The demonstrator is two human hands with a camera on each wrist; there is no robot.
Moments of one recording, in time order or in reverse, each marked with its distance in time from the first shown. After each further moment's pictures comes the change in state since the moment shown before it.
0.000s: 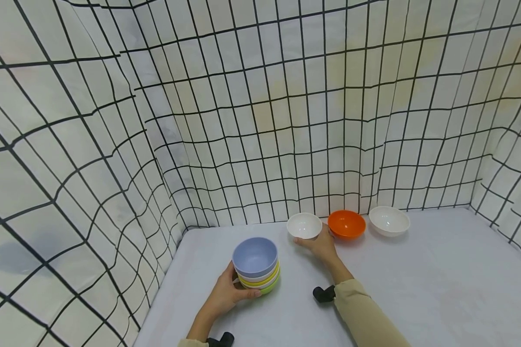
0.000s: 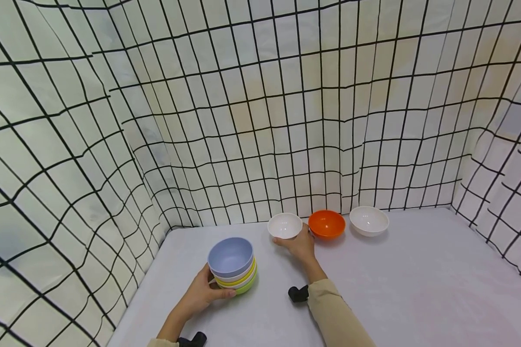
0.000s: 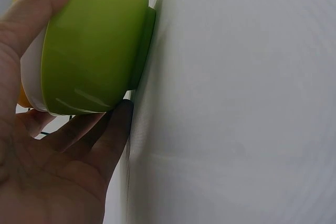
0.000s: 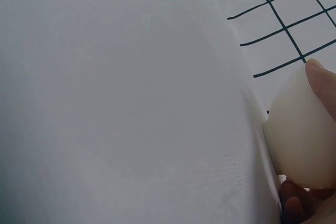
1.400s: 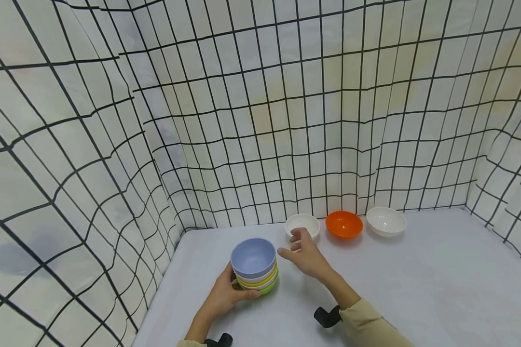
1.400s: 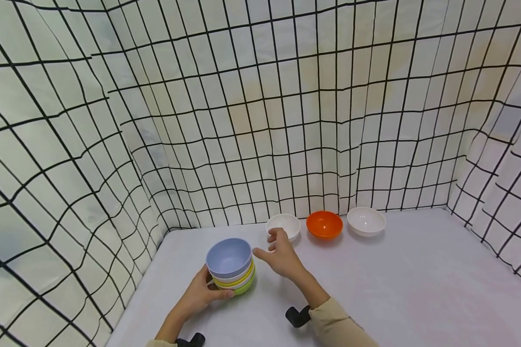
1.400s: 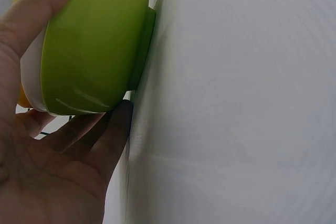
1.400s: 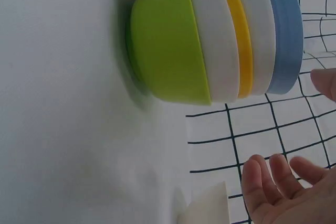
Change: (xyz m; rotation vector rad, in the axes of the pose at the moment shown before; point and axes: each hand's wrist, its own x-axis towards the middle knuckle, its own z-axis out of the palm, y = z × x) left_hand 0.002 -0.003 -0.001 0.014 -0.013 0.003; right_hand -0.076 -0.060 -0.007 -0.039 -0.276 -0.179
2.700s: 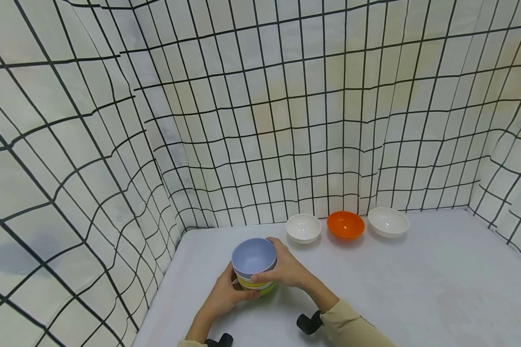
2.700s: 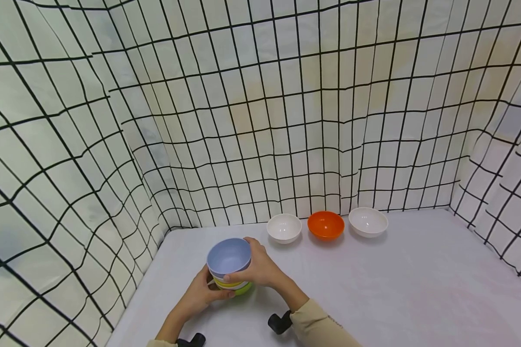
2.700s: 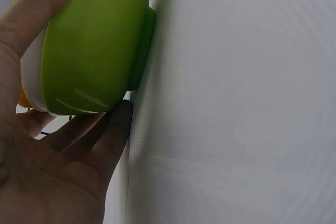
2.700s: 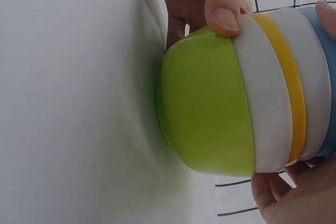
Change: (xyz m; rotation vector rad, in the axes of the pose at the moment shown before) left_hand 0.000 -0.002 -0.001 -0.007 -0.019 0.033; right_hand 0.000 -0.009 0.044 0.047 -0.282 -0.177
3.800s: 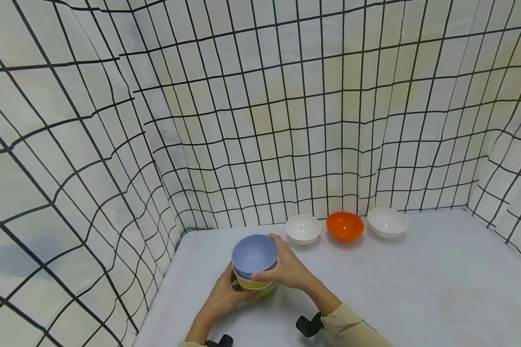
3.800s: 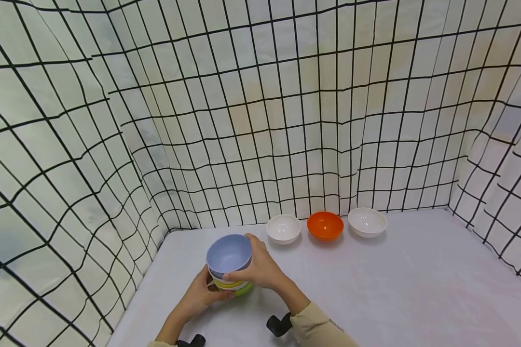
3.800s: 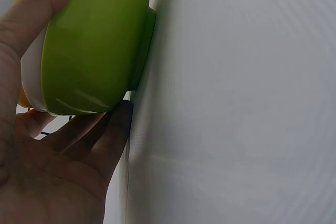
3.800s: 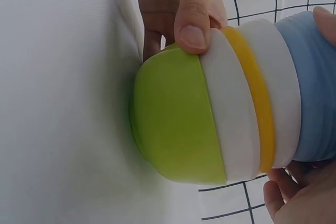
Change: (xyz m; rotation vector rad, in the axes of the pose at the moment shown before) left_hand -0.002 0.001 0.000 -0.024 -0.002 0.003; right_hand -0.005 -0.008 -0.004 -0.028 0.062 -0.083
